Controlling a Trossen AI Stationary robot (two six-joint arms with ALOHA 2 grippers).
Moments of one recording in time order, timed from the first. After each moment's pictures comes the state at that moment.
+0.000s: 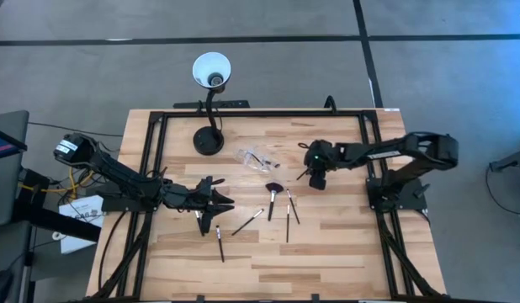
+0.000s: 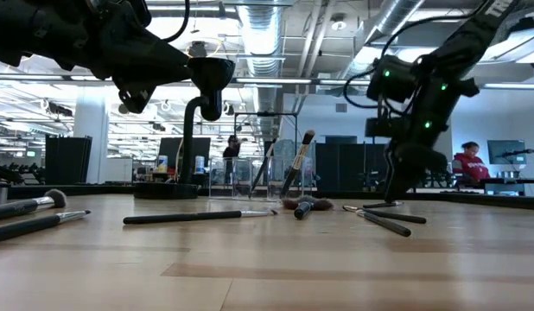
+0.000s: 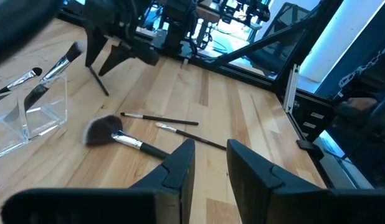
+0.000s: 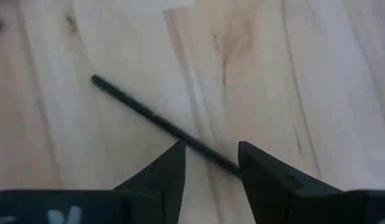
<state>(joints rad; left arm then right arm) -0.40 1.22 0.31 0.69 -0.34 -0.37 -0.31 1.45 0.56 -0.22 0.10 -0.18</state>
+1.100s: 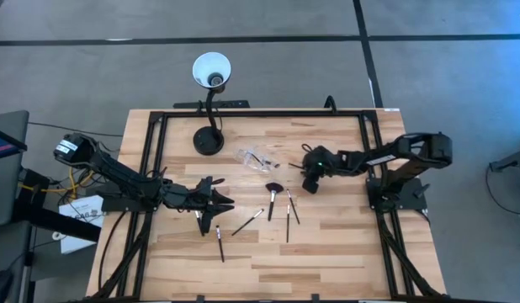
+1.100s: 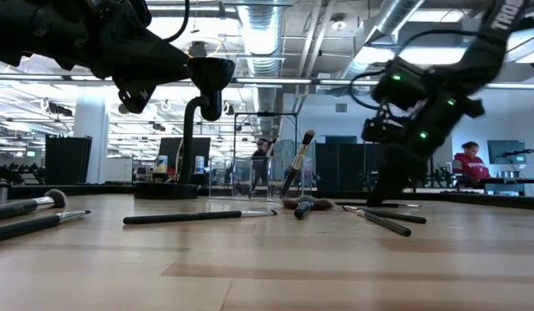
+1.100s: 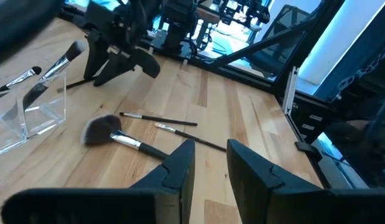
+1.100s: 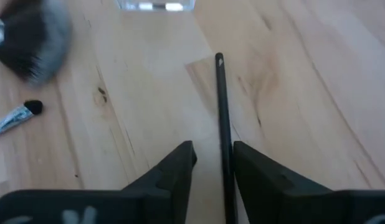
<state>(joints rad) -0.40 1.22 0.31 0.69 -0.34 -0.39 -0.25 1.53 0.41 0.20 0.07 0.05</state>
